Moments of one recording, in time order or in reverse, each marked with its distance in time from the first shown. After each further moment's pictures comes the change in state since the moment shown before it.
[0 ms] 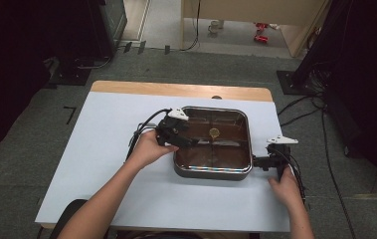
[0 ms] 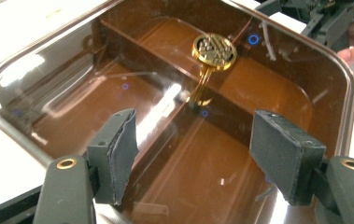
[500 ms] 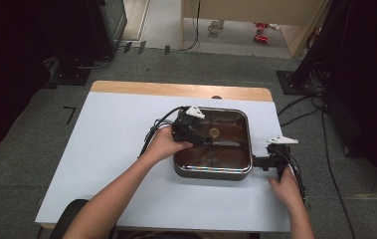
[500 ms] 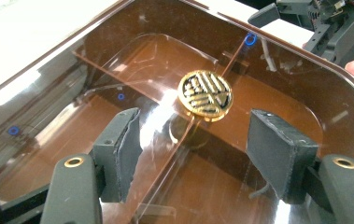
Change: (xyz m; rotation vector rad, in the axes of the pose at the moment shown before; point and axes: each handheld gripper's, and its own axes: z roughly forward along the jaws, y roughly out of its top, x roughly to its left) left arm -0.007 0.026 0.042 0.015 -0.024 0.057; right arm 0.000 0.000 0.000 0.001 0.000 0.002
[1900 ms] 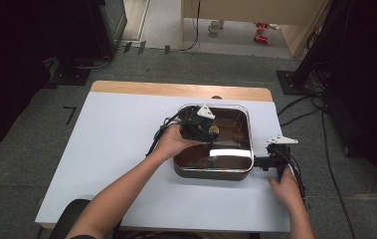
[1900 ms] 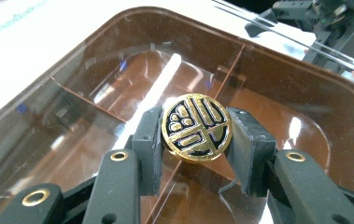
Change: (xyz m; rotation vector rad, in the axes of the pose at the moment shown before) left arm -0.013 0.017 0.010 -0.011 0.025 0.068; right arm 0.000 0.000 0.000 -0.001 0.000 0.001
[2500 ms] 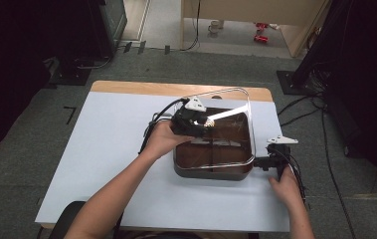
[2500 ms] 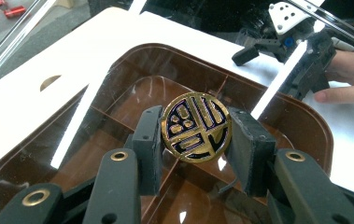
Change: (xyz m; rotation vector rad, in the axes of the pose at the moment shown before) left arm -0.002 0.010 -0.049 -0.083 0.004 -0.021; right arm 0.000 0.000 0.000 0.000 0.000 -0.001
